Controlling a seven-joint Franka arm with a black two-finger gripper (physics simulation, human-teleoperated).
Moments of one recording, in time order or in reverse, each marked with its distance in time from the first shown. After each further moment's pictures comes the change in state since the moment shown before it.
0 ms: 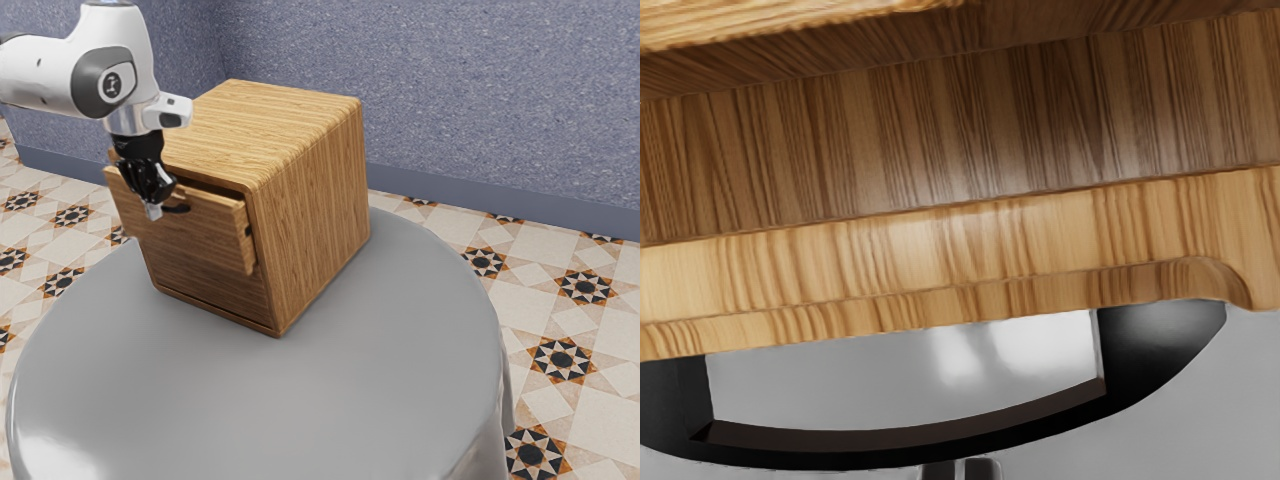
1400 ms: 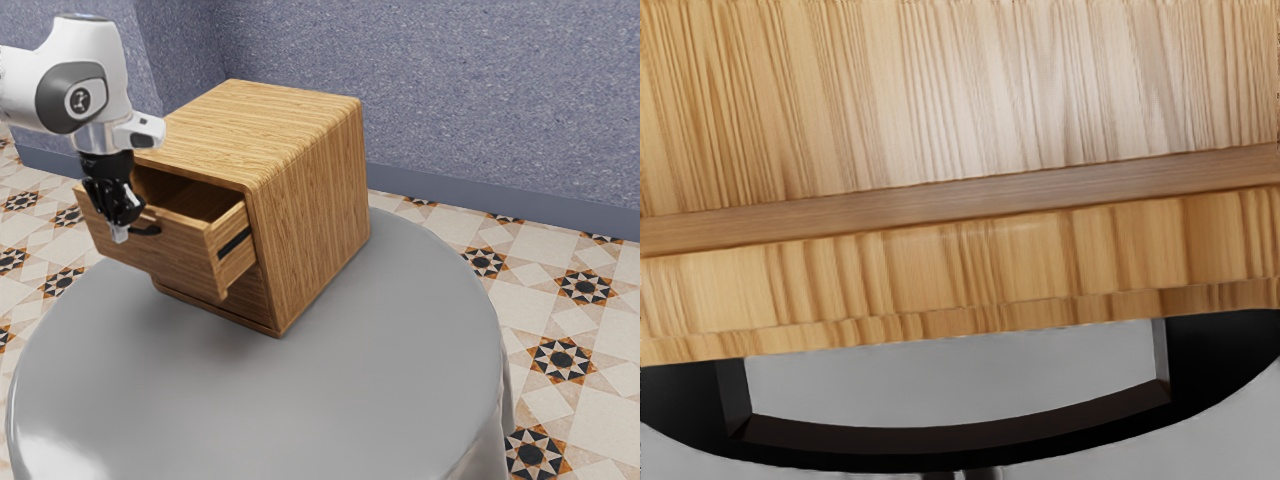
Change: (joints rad) arm 0.009 -0.157 0.002 -0.179 0.062 -0.047 -0.014
